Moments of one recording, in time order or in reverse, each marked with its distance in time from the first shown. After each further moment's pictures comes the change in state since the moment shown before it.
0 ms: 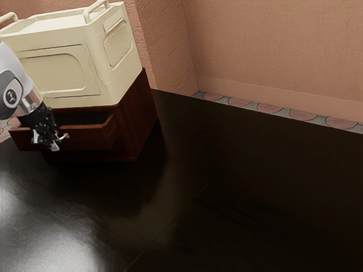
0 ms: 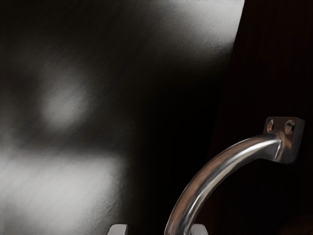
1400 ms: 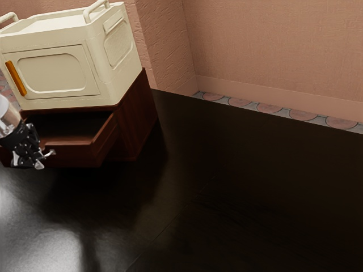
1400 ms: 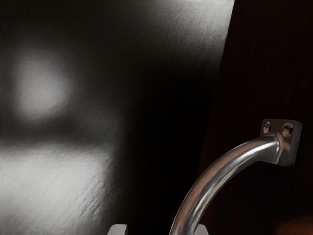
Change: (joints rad) arm -0.009 -0.279 0.031 -0.331 0.010 0.114 0.045
